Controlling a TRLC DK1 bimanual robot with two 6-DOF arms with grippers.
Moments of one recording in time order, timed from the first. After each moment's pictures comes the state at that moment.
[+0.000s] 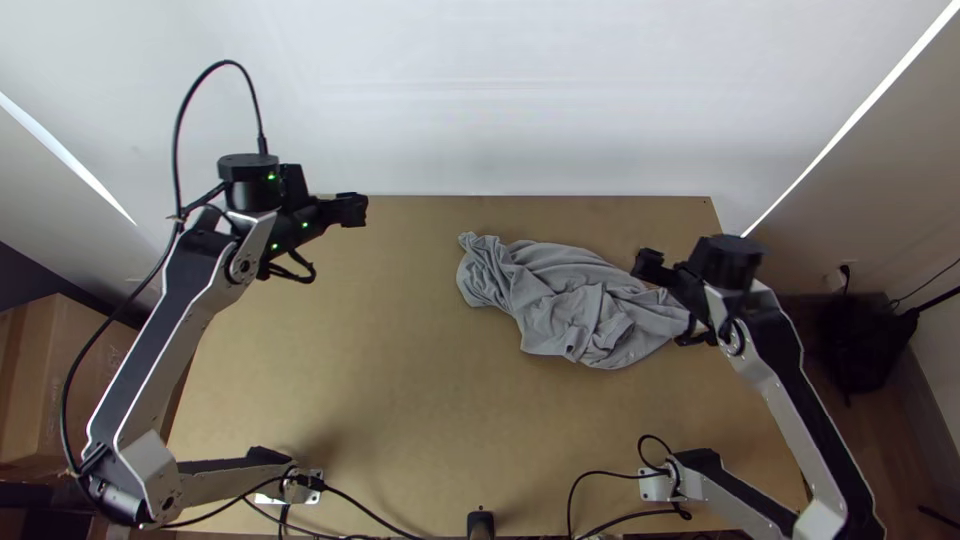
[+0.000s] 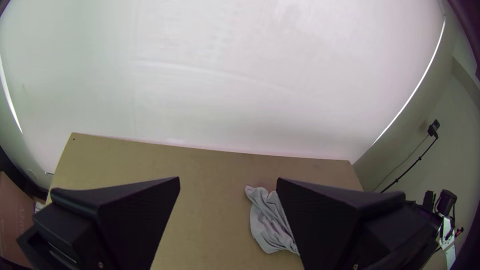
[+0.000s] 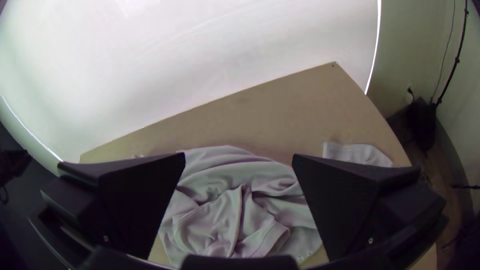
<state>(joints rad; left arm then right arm) -0.27 1.40 1.57 -0.67 0.02 -0.33 0.18 1.09 1.01 -0.50 0.06 0.45</state>
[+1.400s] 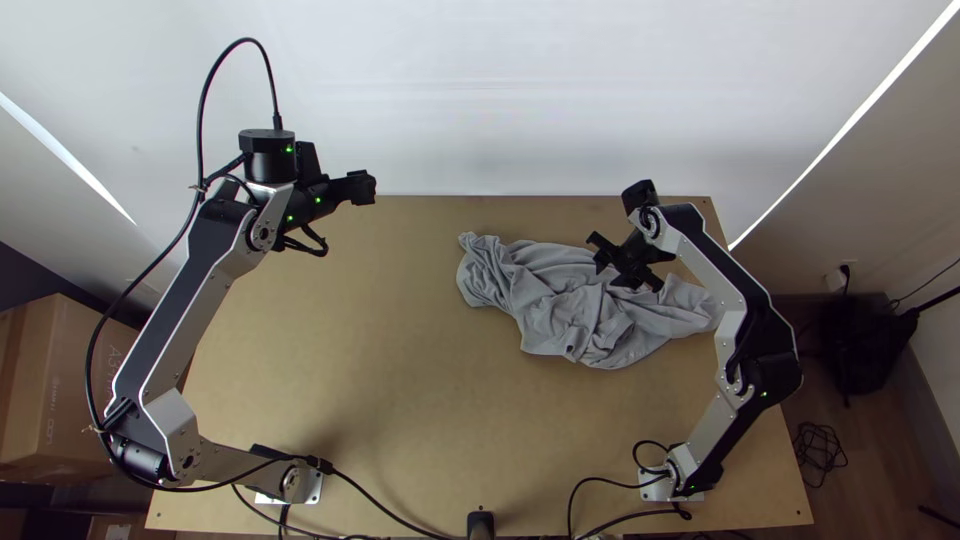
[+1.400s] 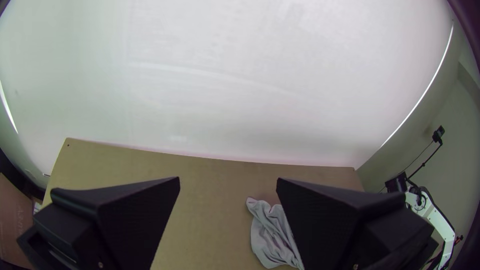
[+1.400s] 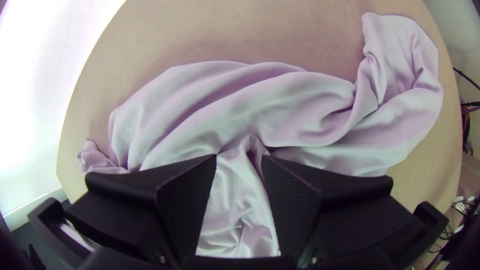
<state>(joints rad) -0.26 1.55 1.71 -0.67 0.02 -0.34 0.19 1.88 1.57 -1.01 -0.11 0.81</state>
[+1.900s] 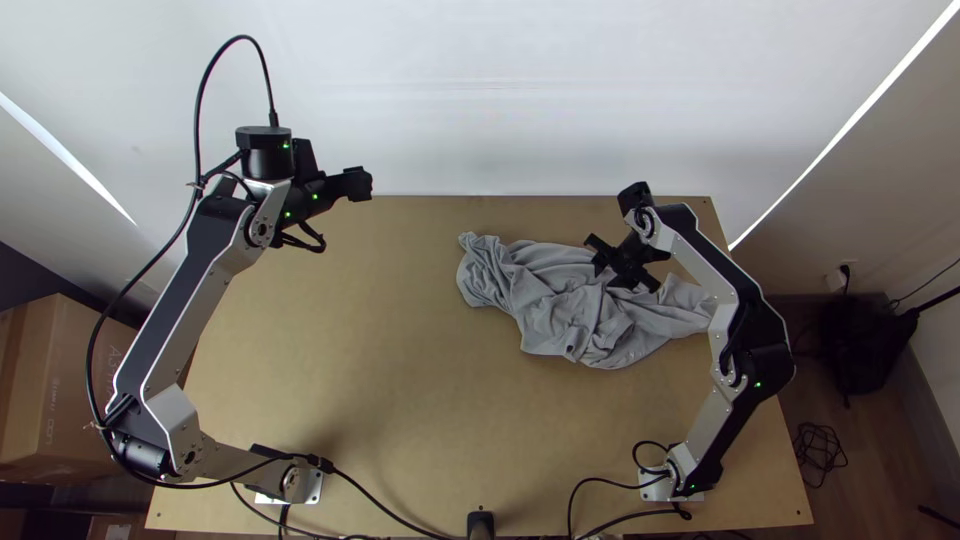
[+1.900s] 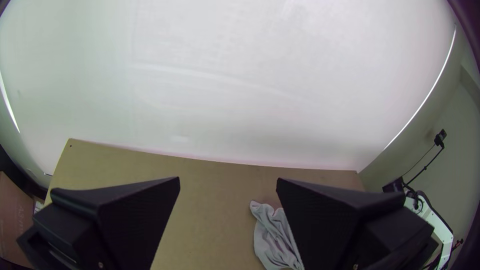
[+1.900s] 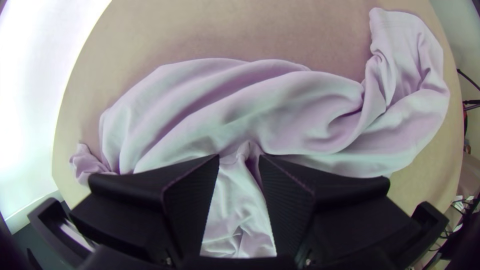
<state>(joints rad) -0.24 1.57 1.73 -0.67 0.02 -0.34 0.19 1.93 1.58 -1.01 -0.11 0.81</state>
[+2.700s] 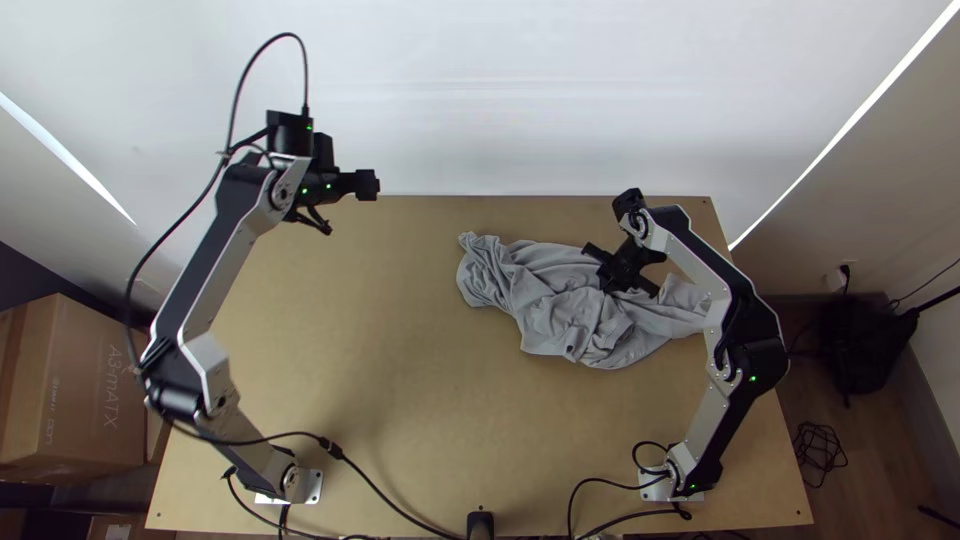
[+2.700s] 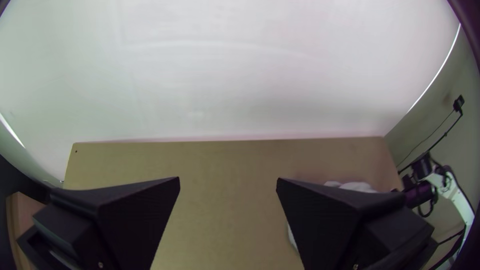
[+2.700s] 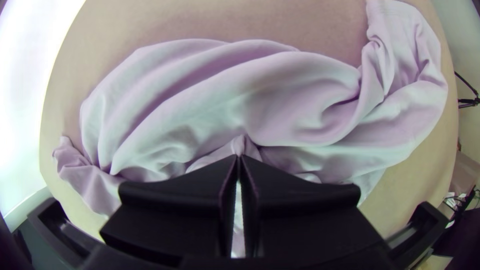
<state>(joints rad) -0.20 1.82 1.96 -0.85 0.02 -0.16 0.20 1.95 1.58 -1.06 -0.10 0.79</state>
